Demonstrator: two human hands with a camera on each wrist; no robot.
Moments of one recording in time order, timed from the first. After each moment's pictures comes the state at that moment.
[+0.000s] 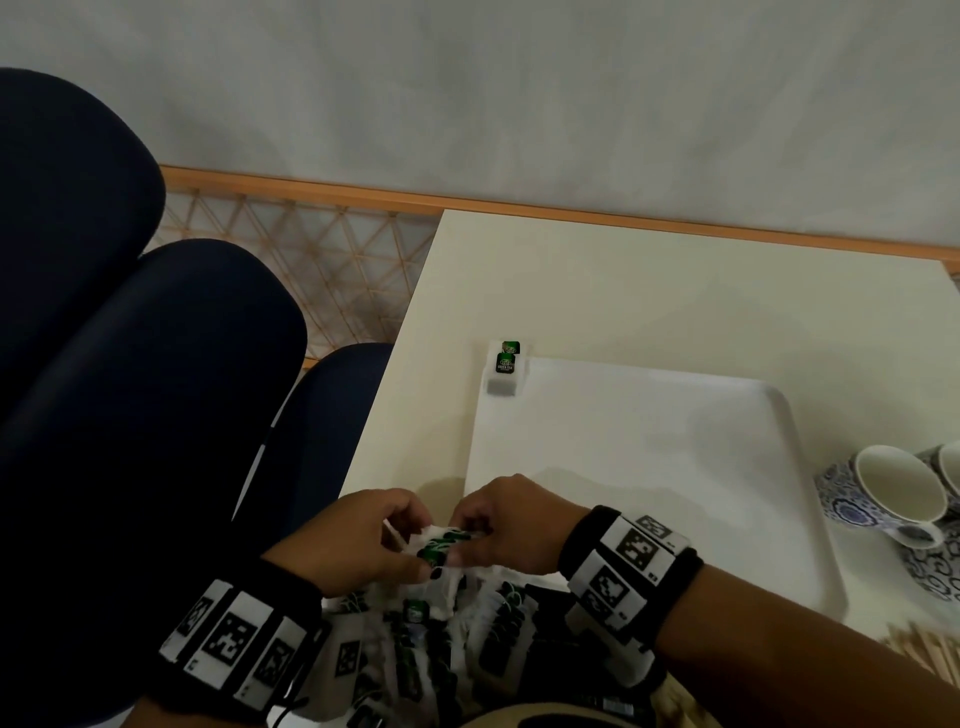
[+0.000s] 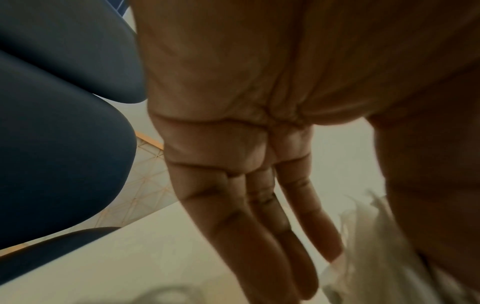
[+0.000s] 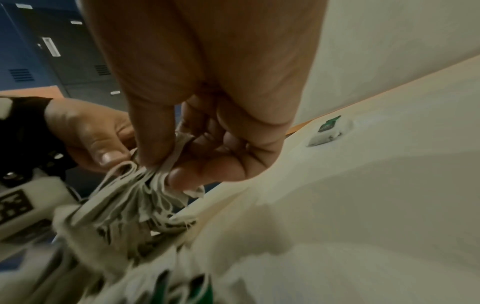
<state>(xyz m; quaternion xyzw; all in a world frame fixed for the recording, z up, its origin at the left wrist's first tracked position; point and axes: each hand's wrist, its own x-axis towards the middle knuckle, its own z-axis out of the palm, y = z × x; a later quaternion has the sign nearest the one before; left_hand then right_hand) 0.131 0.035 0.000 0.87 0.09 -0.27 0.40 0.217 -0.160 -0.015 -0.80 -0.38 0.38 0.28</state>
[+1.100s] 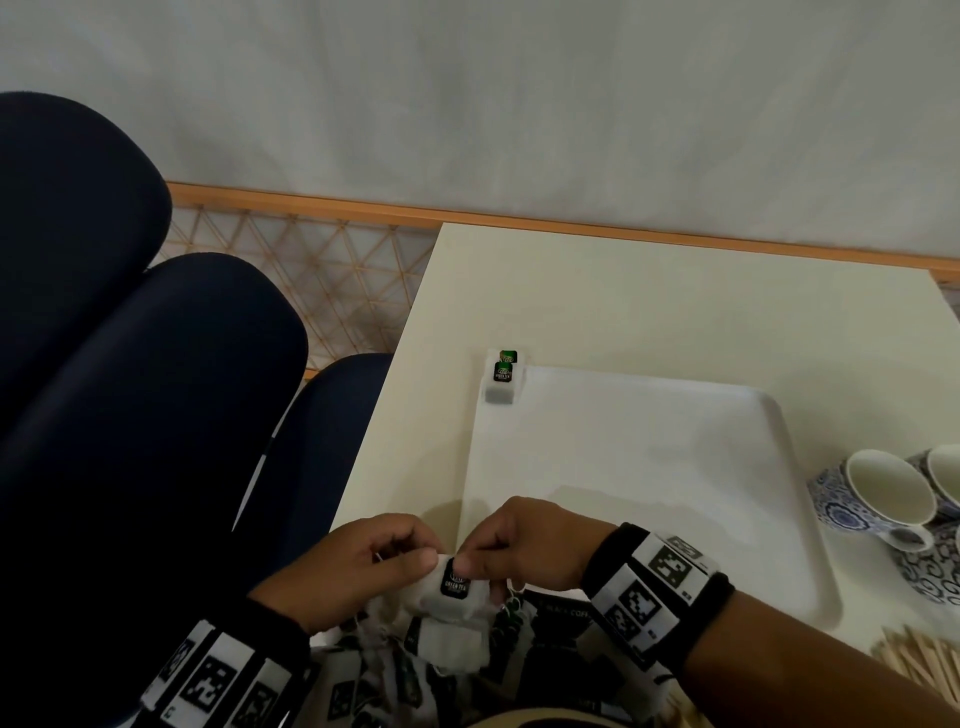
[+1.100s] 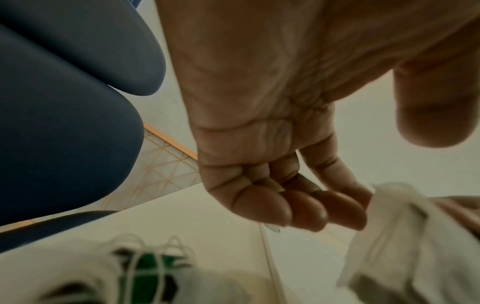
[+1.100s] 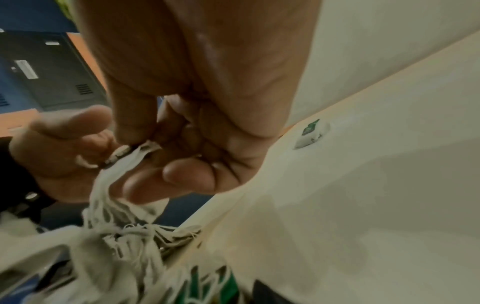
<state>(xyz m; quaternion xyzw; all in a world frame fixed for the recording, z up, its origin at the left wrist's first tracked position) 0.108 0.031 -0.002 0.79 0.05 -0.23 0.56 0.208 -0.180 -0.008 -0.72 -0.29 0.50 0.38</state>
